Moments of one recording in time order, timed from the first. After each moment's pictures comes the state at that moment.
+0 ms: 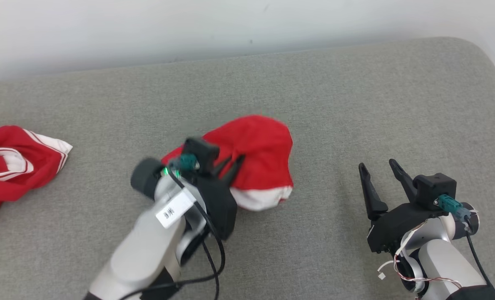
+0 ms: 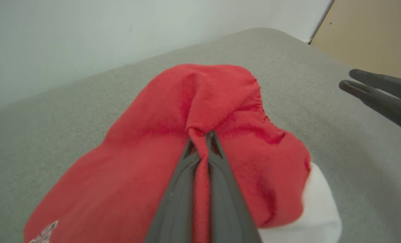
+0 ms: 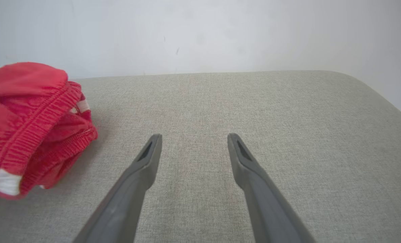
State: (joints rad) left arm -0.73 0.06 -0.68 0.60 -0.36 -0.12 0.10; right arm -0.32 -0.19 0.24 0.37 0.39 -0.07 -0.10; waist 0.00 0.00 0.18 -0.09
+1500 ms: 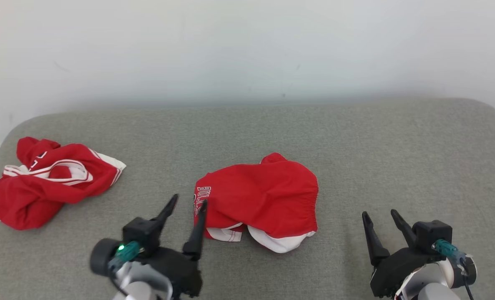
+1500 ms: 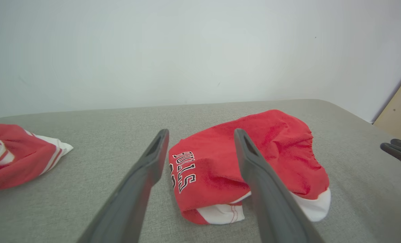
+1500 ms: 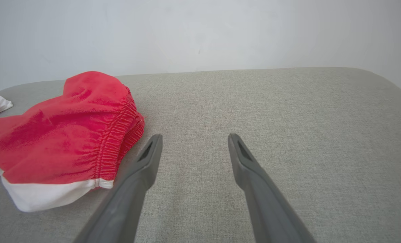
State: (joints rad) left arm -0.37 0.17 -0.66 0.42 -0.45 0.11 -0.23; right arm -0.19 -0.16 0.24 0.46 0.42 -0.05 -0.16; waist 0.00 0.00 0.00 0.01
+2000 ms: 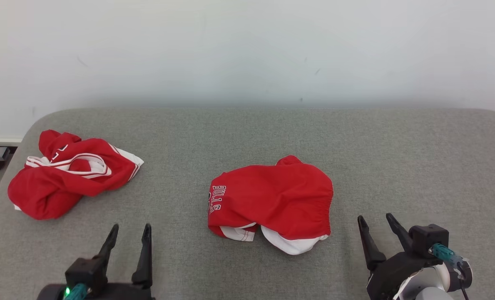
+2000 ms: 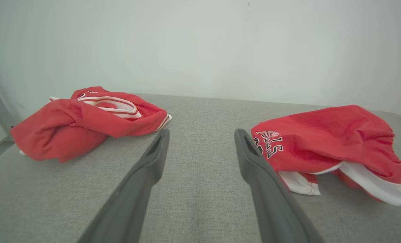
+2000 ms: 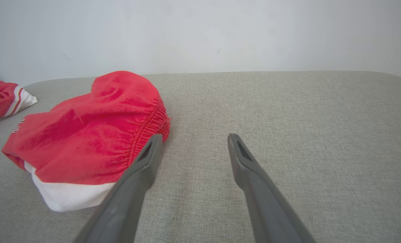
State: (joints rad) left arm -0.16 0.22 -0.42 0.31 -0.35 0.12 -0.25; right arm -0.17 -0.16 0.24 0.45 0.42 -0.05 -0.16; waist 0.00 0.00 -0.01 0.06
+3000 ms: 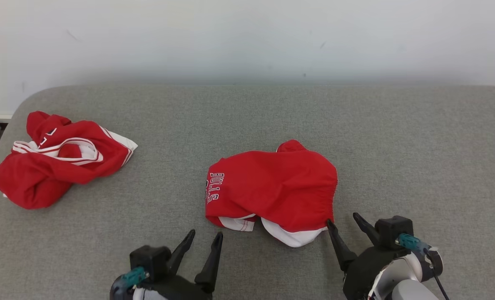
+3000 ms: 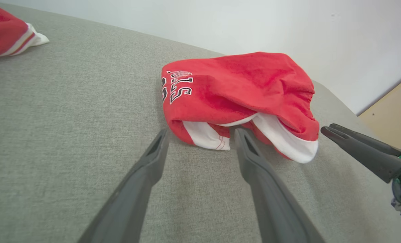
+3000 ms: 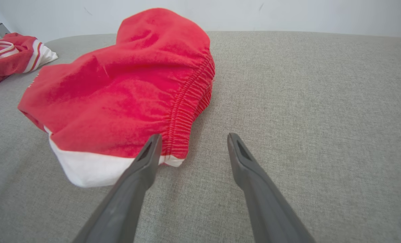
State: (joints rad) left arm -0.17 0.06 -0.48 0.35 -0.41 -0.03 -0.13; right arm -0.22 -0.13 0.34 0.45 0.41 -0.02 -0.06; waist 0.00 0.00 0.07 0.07
